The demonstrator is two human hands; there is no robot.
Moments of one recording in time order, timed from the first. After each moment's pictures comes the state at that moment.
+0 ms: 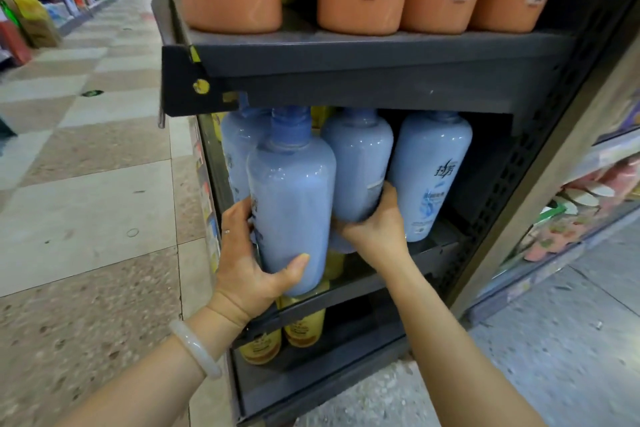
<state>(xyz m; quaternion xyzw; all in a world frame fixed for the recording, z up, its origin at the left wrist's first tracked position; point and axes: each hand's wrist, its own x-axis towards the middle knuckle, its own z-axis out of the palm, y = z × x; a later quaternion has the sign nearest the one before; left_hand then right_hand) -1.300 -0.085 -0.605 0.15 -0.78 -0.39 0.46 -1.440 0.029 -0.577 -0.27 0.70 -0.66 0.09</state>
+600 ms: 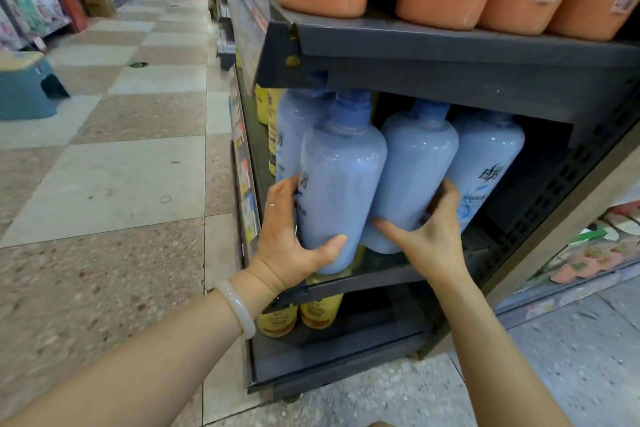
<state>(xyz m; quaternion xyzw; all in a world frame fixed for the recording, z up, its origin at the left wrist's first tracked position) -1.298 -0.084 -0.603 0.14 -0.79 -0.35 0.48 -1.440 0.061 -0.579 -0.34 0.74 -0.57 0.03</state>
